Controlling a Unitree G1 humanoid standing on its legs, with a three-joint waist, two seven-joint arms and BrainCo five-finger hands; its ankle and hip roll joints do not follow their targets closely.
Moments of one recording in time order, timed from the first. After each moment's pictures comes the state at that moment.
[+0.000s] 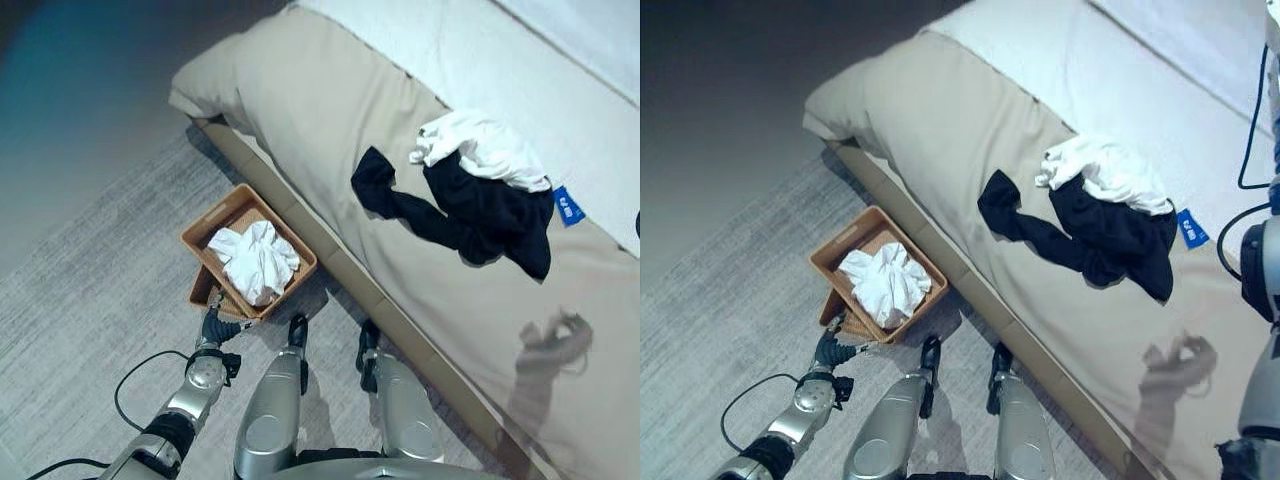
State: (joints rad) left arm -0.14 0.42 -0.40 0.74 -0.21 -0.22 0.38; right arm -1.64 -0.96 0.52 0.98 0.25 -0.19 -0.68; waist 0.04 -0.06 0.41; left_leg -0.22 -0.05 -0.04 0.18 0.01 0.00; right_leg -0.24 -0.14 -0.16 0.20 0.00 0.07
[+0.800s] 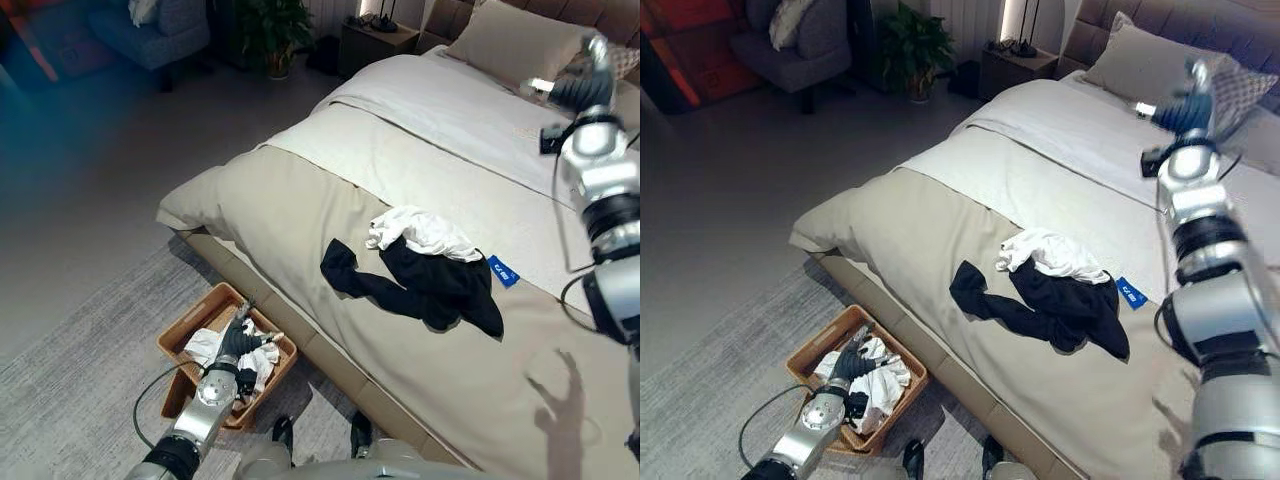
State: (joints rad) left arm -0.04 0.36 -0.41 0.67 -0.21 -0.20 0.26; right arm -1.03 -0.71 0.25 1.08 0.53 -0.16 -0.30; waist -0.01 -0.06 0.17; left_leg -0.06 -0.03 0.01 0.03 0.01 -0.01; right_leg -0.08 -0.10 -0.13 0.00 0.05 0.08
